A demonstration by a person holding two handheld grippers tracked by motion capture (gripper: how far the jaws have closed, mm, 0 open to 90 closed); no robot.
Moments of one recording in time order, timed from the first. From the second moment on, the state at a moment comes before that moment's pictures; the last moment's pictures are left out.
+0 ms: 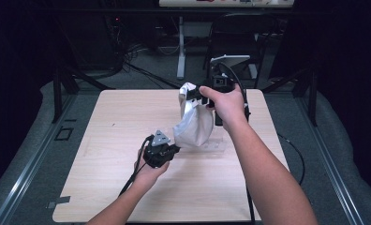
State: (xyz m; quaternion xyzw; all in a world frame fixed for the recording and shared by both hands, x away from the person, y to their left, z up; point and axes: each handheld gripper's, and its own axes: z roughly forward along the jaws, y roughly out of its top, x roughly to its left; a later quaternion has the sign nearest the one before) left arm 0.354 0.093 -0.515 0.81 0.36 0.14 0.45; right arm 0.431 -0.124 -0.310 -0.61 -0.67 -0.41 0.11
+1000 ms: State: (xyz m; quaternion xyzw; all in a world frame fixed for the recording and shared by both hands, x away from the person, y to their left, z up) left arm 0.352 0.090 -0.528 0.81 0.38 0.14 0.42; right arm 0.438 -0.130 -0.340 -0.63 -0.66 -0.40 0.13
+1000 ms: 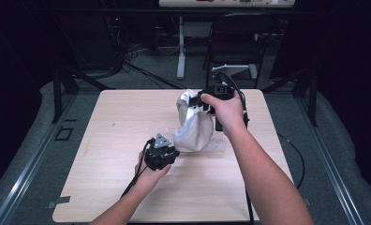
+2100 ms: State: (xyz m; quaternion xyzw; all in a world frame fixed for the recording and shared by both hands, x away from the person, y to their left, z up) left arm 0.312 0.183 -0.537 0.79 0.42 0.17 0.41; right arm 0.431 -0.132 -0.337 -0.62 -0.67 -0.40 0.10
